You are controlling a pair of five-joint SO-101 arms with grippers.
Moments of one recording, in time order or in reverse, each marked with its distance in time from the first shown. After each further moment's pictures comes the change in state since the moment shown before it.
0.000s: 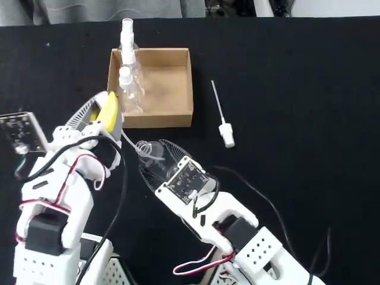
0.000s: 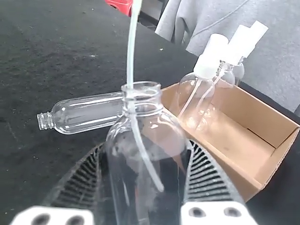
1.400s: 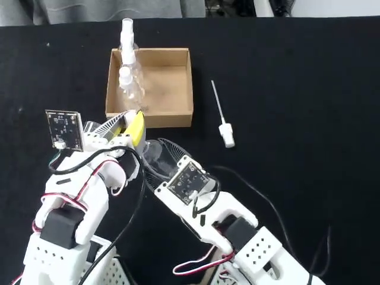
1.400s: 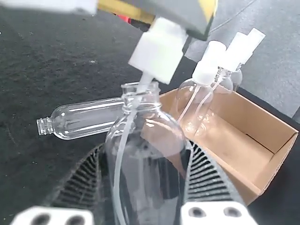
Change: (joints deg) left arm 7.3 -0.4 7.2 -0.1 -5.2; right arm -0.1 0.1 0.0 -1.7 0.1
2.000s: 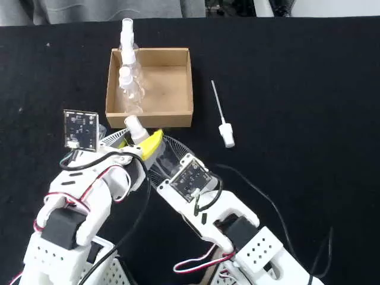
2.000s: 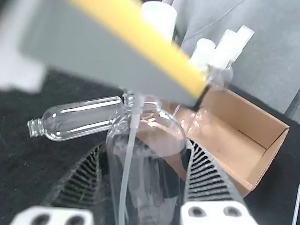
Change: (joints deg) left arm 2.5 0.4 -0.6 9.1 -2.9; right arm 1.5 -0.1 -0.1 -0.1 -0.1
